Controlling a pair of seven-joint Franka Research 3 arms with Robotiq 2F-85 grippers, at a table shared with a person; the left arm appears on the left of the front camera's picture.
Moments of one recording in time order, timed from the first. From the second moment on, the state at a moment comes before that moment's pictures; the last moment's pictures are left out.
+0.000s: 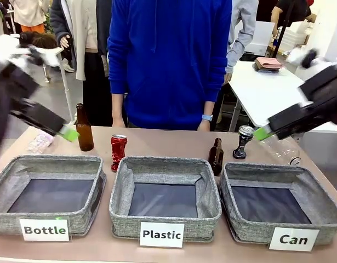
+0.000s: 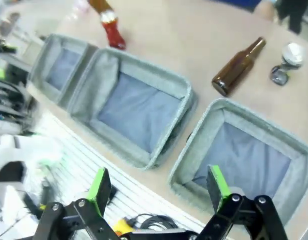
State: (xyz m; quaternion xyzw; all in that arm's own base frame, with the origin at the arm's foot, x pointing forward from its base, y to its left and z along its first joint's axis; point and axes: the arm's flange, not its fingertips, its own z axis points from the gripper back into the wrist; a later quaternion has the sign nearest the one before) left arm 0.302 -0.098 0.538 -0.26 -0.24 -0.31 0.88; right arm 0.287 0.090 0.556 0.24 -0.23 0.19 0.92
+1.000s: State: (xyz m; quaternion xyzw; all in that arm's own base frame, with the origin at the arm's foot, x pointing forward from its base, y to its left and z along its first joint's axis) left arm 0.280 0.185 0.502 -0.60 -0.42 0.05 0.68; right arm 0.148 -0.274 0.455 0.53 -0.31 -0.23 0.75
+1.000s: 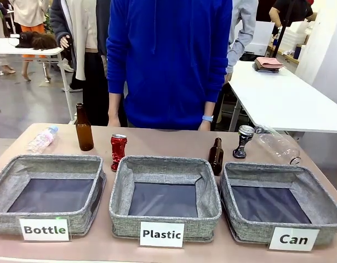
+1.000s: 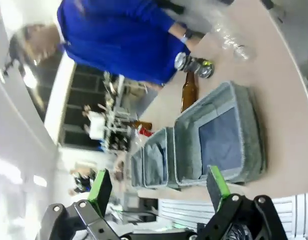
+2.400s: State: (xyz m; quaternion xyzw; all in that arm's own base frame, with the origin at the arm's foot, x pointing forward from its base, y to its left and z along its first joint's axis) left arm 0.307 0.170 0.483 -0.60 -0.40 0.10 0.69; right arm 0.245 -0.208 0.468 0.43 -0.26 -0.08 0.86
